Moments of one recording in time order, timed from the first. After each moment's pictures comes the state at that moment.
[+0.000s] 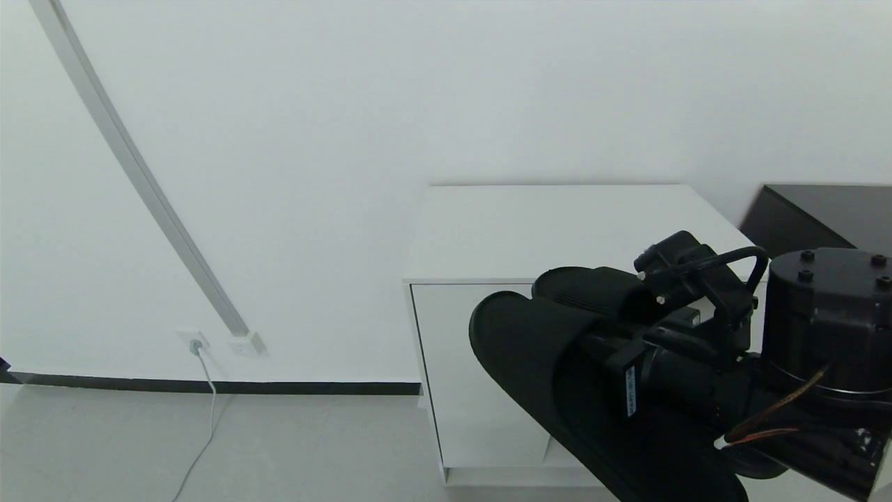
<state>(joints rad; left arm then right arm) 0.00 0.00 0.00 0.00 0.02 0.00 0.84 1.51 -0.69 -0.61 -0.23 0.02</state>
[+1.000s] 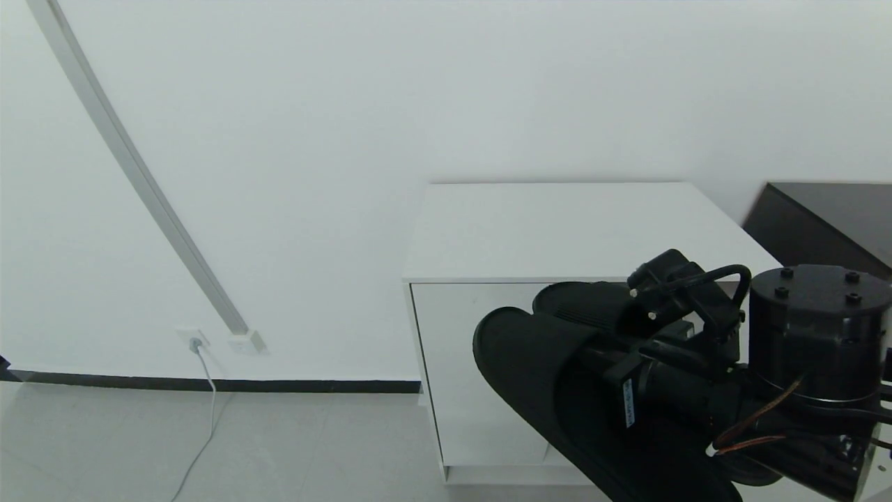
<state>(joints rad) 0.00 0.00 0.00 0.00 0.02 0.00 0.83 1.53 -0.65 -0.63 -0.21 0.02</state>
